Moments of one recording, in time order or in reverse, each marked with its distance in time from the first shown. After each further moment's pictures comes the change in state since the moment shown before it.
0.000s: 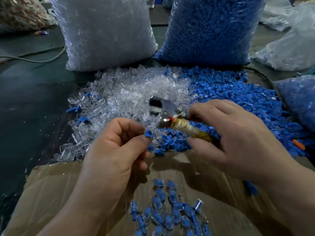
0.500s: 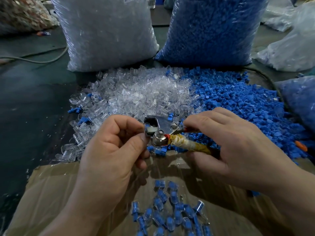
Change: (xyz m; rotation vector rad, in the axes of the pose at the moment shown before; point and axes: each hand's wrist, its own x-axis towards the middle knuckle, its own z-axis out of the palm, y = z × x) left_hand -0.001 -0.004 -0.004 0.080 0.009 0.191; right_hand -0.007 -0.002 0.000 0.047 -0.082 -0.099
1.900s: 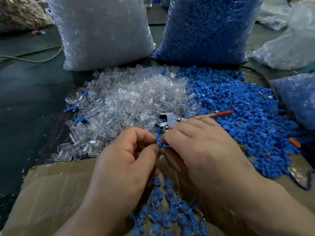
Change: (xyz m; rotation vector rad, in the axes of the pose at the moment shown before) left_hand -0.013 0.010 0.023 0.285 -0.040 -0.100; right_hand 0.008 -0.033 0.021 -0.140 0.055 -0.075
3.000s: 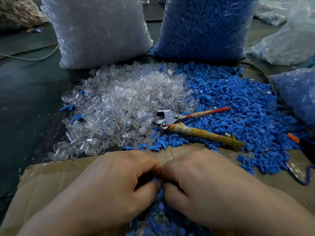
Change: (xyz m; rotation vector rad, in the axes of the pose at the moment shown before) left_hand 0.004 0.004 -0.030 0.696 -0.506 0.357; right_hand -0.009 -0.016 -0.012 0.227 -0.459 0.013
